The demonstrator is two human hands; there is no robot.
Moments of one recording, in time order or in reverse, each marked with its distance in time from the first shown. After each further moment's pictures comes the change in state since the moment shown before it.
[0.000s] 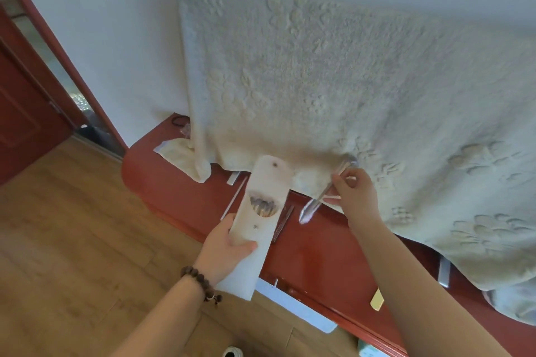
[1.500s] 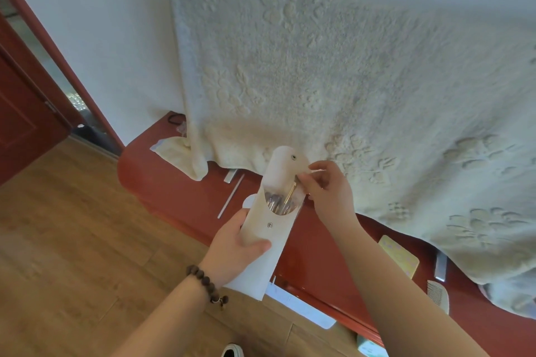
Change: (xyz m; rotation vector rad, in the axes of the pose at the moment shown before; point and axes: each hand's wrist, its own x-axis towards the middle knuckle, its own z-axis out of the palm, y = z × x) left_hand -0.007 0.015 0.013 0.020 -0.073 0.124; right_hand -0.037 -0.016 0.026 -0.170 -0.166 -0.210
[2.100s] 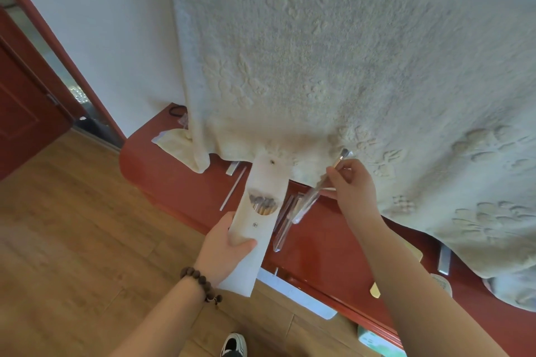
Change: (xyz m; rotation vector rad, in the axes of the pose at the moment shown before) left_hand -0.004 -0.029 -0.002 0.016 0.100 -0.116; right_hand 0.015 0.031 -0.023 0.224 0.102 0.123
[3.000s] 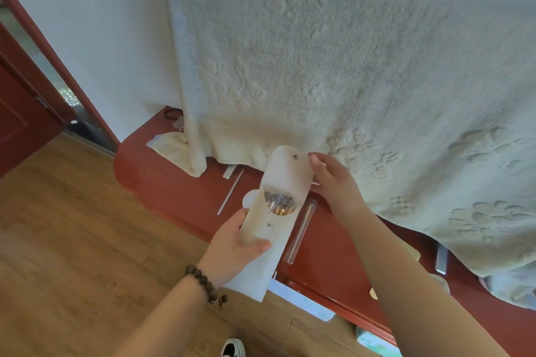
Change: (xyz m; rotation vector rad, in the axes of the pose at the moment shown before) left_hand 0.001 0.026 -0.001 -0.043 -0.140 0.043; right_hand 0.004 -0.012 0.022 -0.046 -0.240 0.058
